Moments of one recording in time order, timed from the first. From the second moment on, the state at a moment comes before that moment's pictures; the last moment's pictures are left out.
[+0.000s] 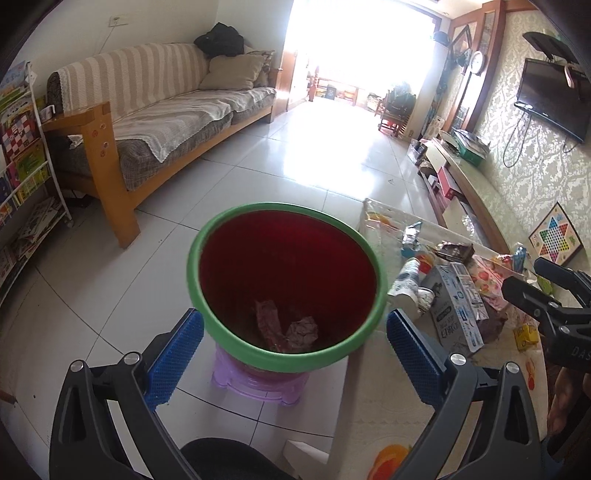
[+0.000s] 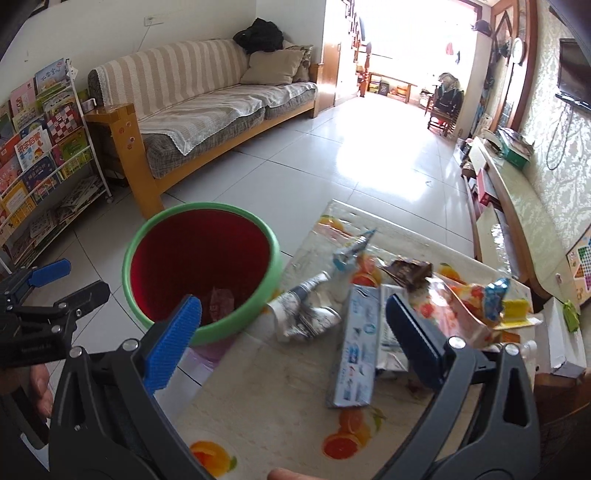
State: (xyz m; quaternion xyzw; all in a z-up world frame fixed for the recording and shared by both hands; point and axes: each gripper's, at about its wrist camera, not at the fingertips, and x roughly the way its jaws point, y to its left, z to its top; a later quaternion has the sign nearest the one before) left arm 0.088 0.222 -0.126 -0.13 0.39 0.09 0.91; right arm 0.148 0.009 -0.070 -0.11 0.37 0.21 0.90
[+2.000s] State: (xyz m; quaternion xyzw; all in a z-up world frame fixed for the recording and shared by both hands) left arm 0.149 0.028 -0.170 -0.05 0.49 -0.01 0.87; right arm 0.138 -0.246 -0.148 0.11 0.46 0.08 0.88
